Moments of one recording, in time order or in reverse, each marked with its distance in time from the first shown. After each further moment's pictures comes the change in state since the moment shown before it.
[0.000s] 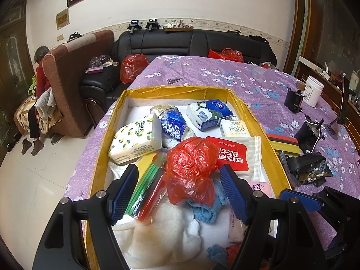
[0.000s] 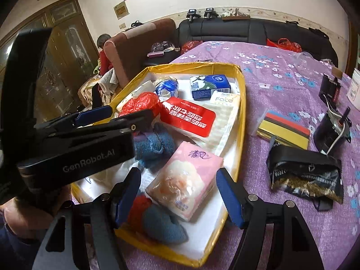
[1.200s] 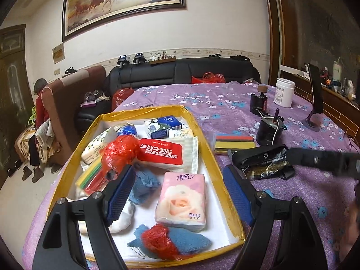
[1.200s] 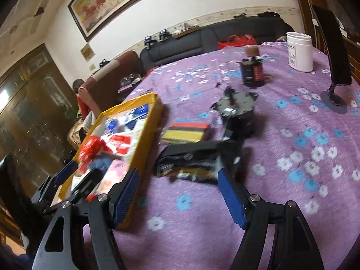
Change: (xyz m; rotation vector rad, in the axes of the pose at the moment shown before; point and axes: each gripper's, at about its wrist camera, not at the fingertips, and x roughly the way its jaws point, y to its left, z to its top) left arm -0.045 -0.096 -0.049 0.098 -0.220 -0.007; right arm -0.094 -0.135 -0.024 0.269 -0.137 -0.056
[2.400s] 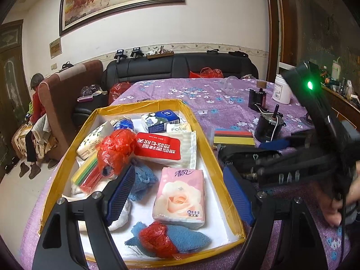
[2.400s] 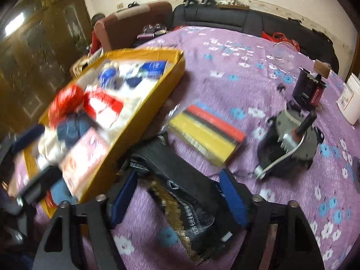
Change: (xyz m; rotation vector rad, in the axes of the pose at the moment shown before) left arm 0.006 0.001 -0.001 -0.004 0.038 -0.021; right arm 0.091 0.040 0.009 -0.424 0.268 -0.035
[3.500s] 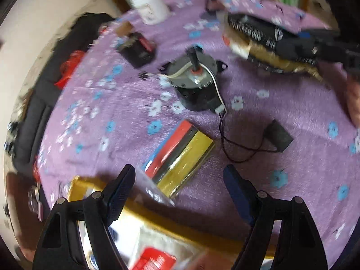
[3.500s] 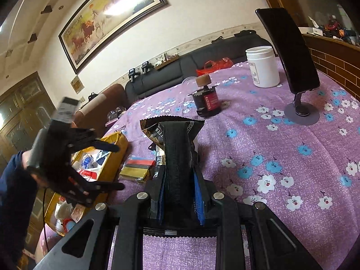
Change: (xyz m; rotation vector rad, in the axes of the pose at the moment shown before) left arm 0.146 -0.112 0.077 1.024 0.406 -0.450; right arm -0.108 -0.102 -0.096 0.512 -0.470 -0.037
